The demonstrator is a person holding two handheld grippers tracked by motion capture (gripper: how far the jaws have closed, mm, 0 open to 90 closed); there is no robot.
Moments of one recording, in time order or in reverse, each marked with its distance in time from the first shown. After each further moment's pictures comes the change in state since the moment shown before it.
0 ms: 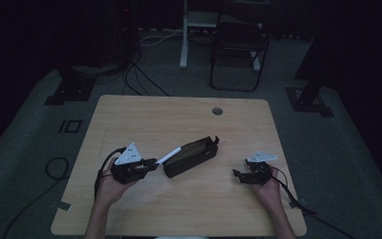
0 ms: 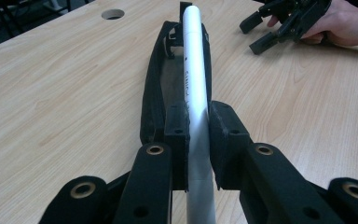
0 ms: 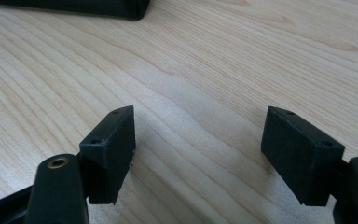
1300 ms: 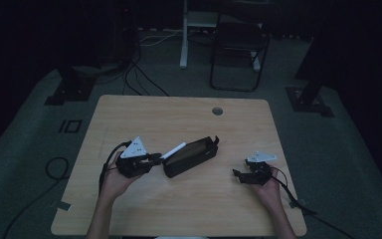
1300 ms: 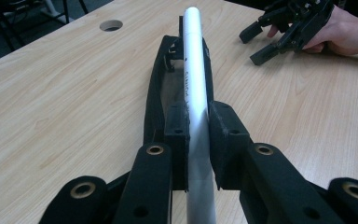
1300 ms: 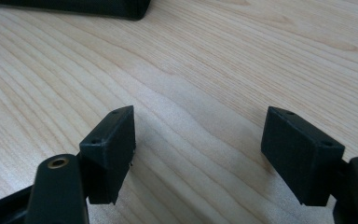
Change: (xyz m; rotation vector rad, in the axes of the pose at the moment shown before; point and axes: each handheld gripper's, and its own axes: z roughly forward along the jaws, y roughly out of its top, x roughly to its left) left arm 0.004 0.018 0.010 -0.003 -0.010 0.018; right arm 0.000 0.000 0.000 0.000 0.001 -0.001
